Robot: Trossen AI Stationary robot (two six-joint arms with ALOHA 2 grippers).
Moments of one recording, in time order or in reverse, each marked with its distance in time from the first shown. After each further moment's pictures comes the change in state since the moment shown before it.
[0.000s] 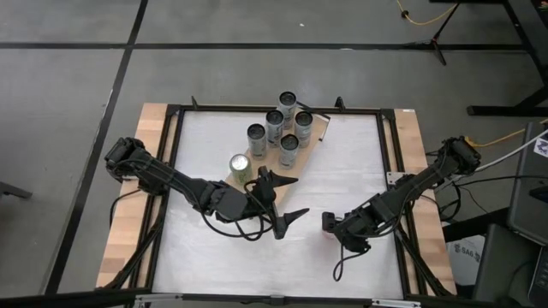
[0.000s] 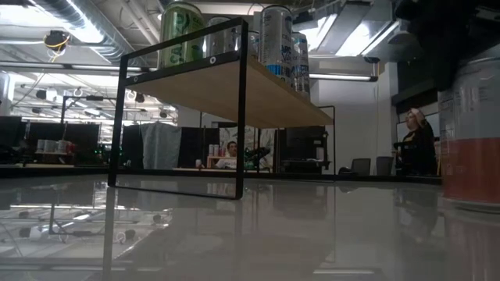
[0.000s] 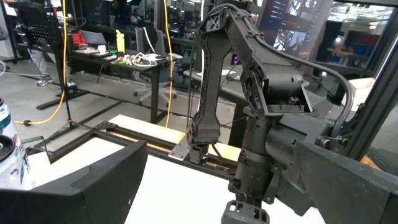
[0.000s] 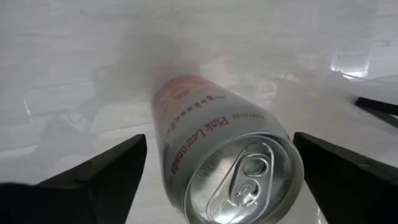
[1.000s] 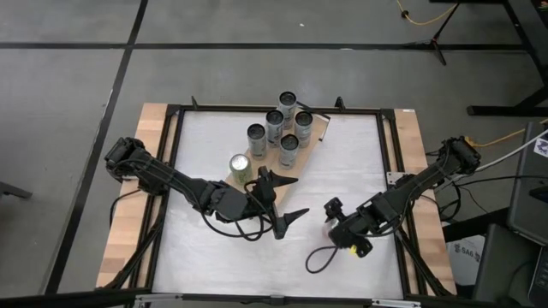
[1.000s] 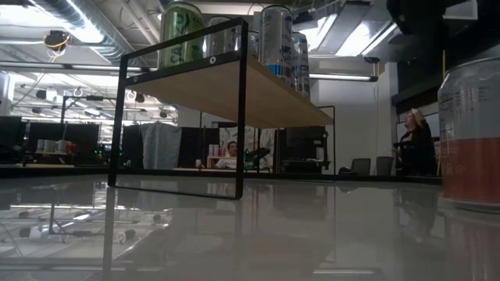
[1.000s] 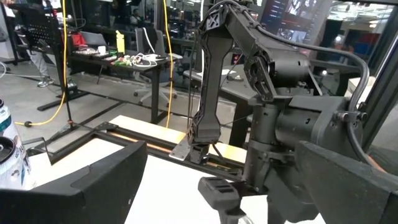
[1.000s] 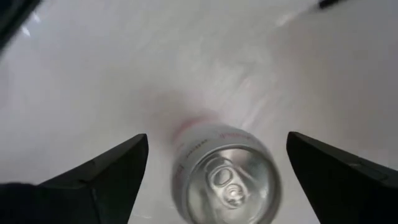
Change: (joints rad) left arm 0.000 0.000 0.000 0.000 0.000 0.008; right arm 0.000 0.001 0.079 0.003 0.005 0.839
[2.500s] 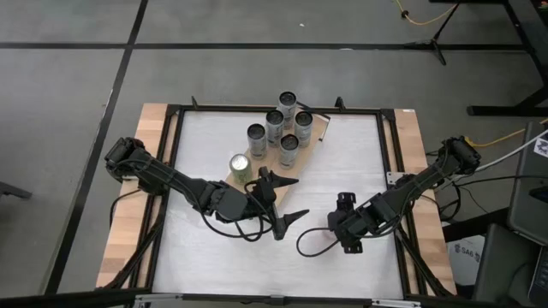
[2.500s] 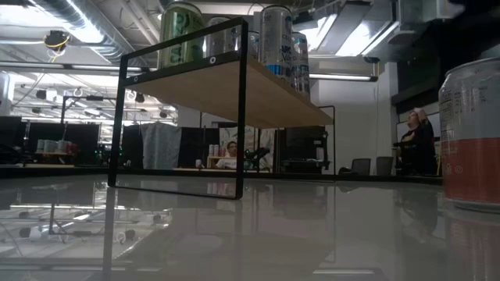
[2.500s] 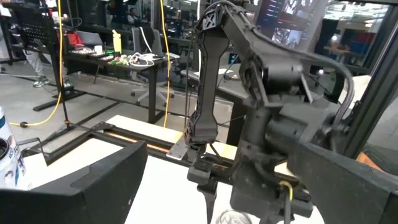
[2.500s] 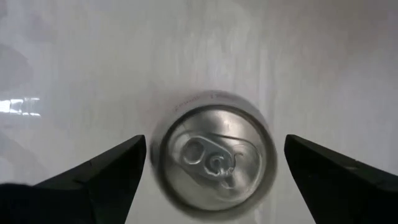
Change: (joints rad) left arm -0.002 0.000 0.000 -0.001 0.012 0.000; right arm 0.000 0.000 -0.027 -0.071 0.064 0.624
